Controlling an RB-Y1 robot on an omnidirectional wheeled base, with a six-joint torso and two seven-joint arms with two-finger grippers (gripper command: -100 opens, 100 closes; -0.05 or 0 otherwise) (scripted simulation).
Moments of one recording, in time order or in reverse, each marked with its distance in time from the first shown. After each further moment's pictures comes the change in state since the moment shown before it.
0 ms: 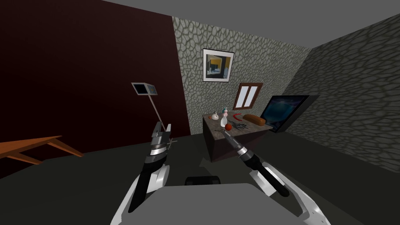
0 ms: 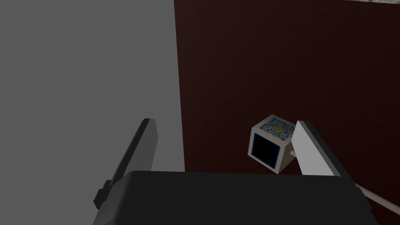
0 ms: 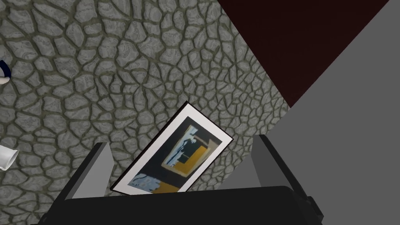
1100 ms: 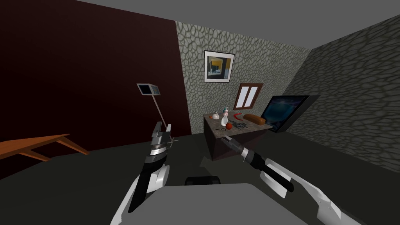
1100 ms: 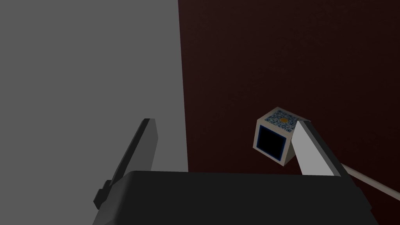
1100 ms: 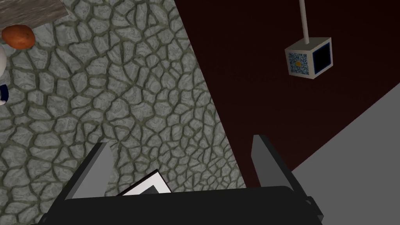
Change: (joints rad) left arm 0.000 0.000 0.000 0.000 0.000 0.000 0.000; right arm -0.026 -0.307 0.076 0.104 0.036 0.022 0.142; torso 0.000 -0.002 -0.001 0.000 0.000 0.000
